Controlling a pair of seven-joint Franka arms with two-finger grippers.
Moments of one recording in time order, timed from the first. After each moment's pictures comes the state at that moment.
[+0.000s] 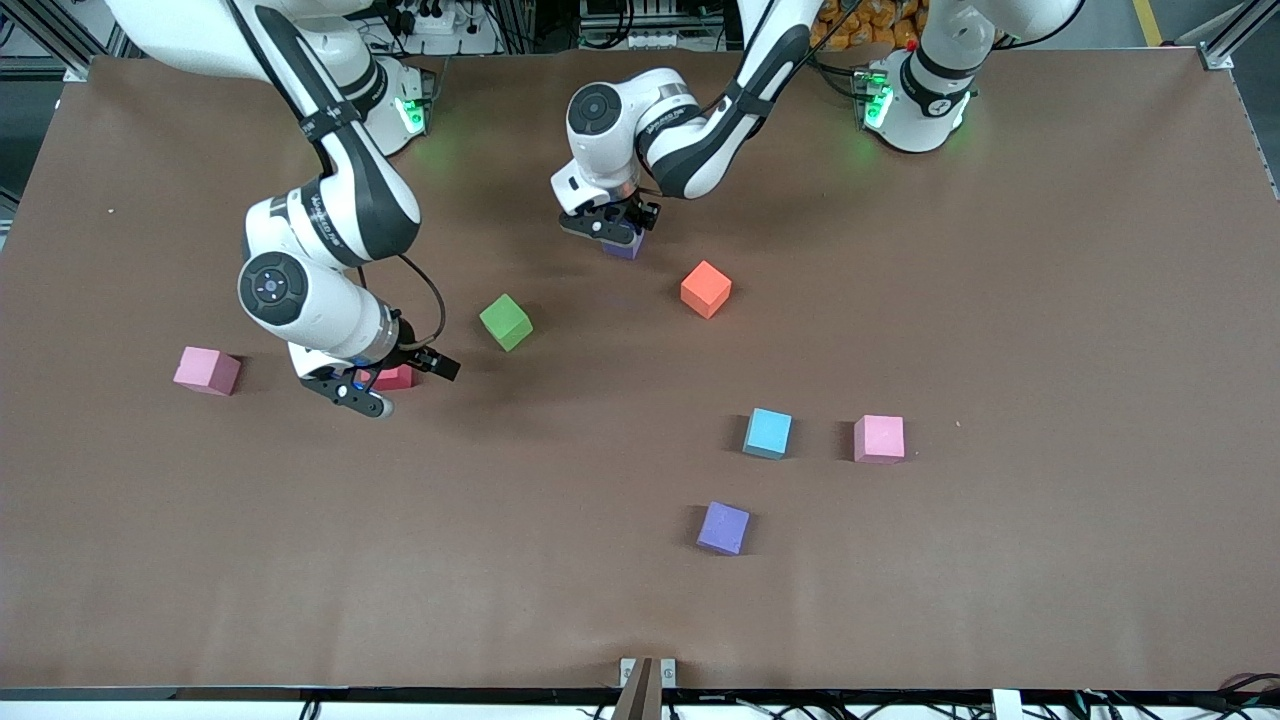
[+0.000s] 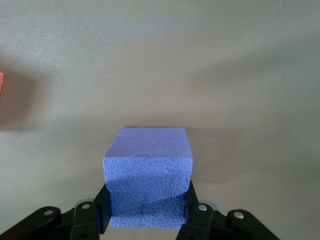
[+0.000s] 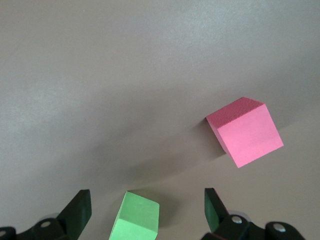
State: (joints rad) left arm -0.98 0.58 -0.17 -1.84 -0.02 2.33 -0.89; right arm 0.08 0.31 0.24 -1.97 0.04 2.17 0.71
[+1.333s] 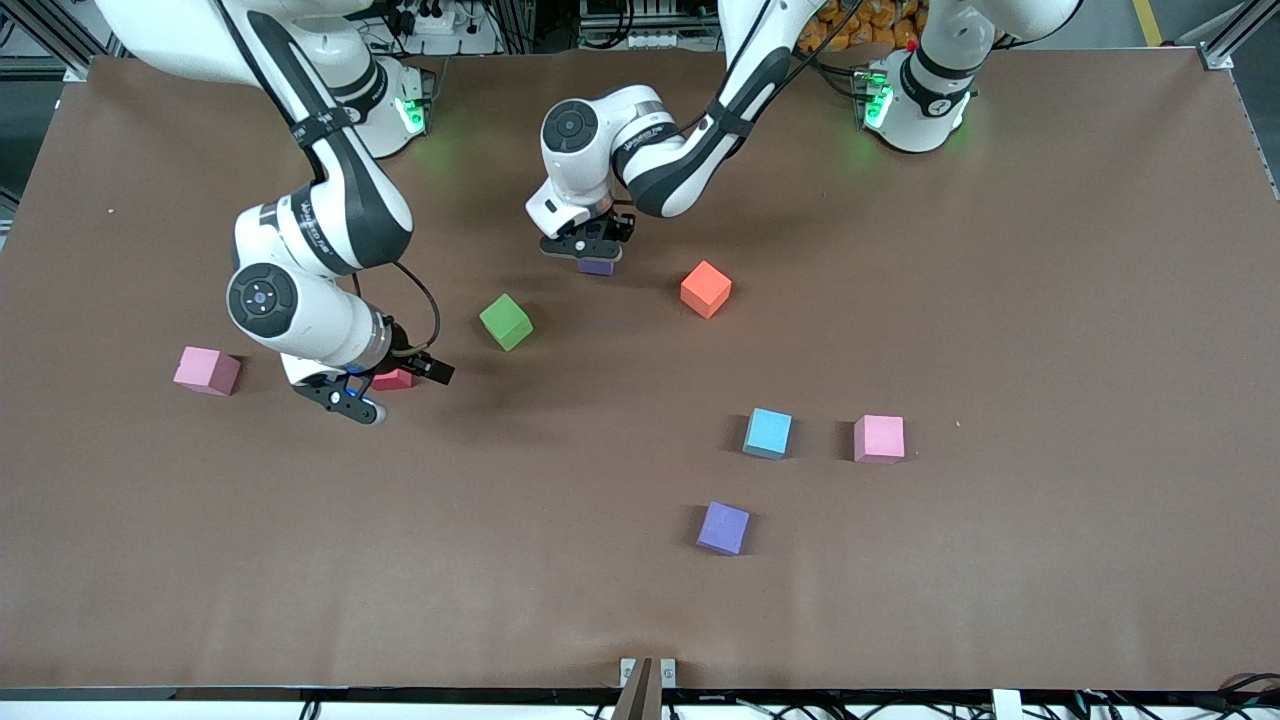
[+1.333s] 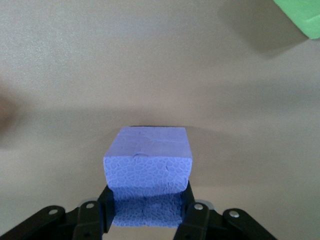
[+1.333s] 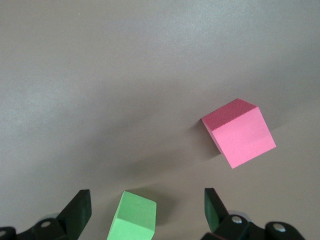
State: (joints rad) left arm -0.97 0.68 -0.17 -1.65 -0.01 2.27 -0.97; right arm 0.07 0.33 0.24 -1.93 0.04 2.12 0.71
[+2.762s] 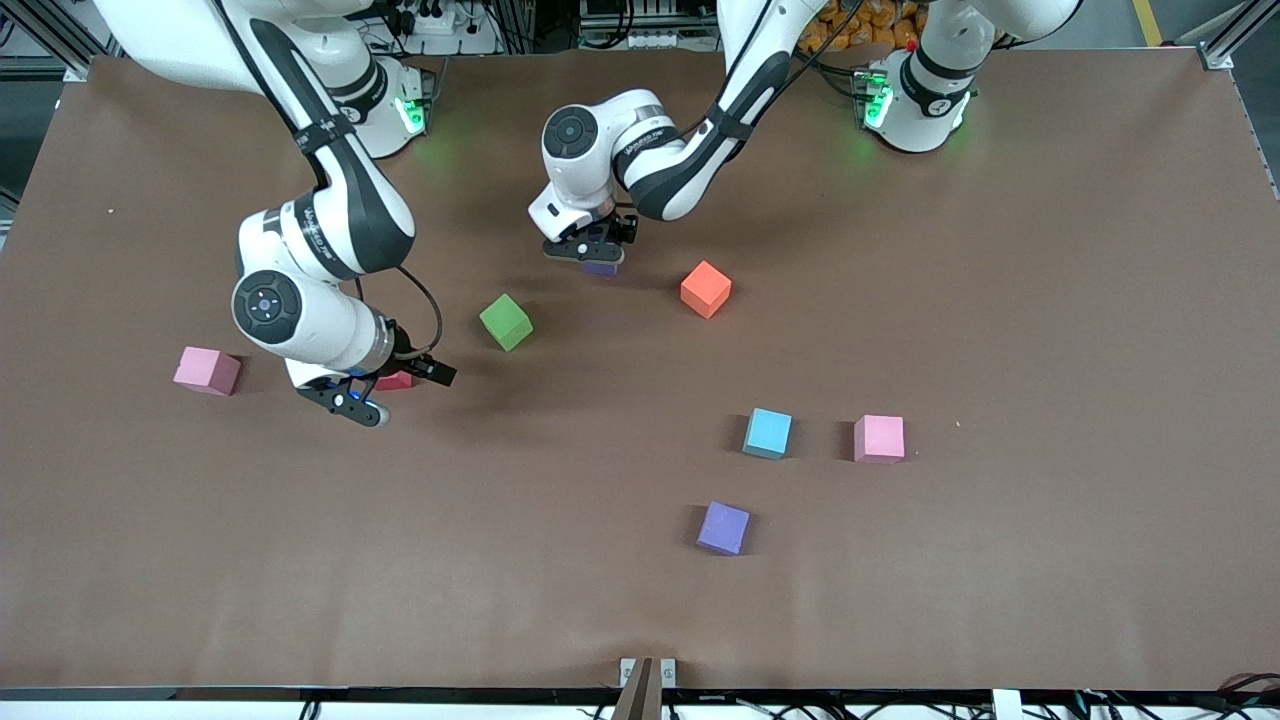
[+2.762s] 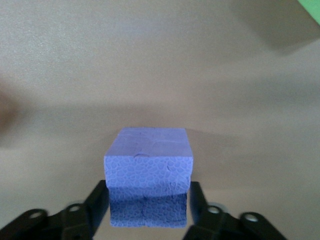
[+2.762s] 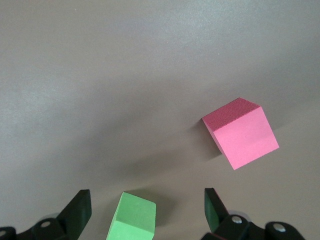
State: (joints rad) left arm -0.96 0.69 -0.17 -1.64 -0.02 2.26 -0.99; right arm 0.07 0.34 0.24 -1.92 0.04 2.12 0.71
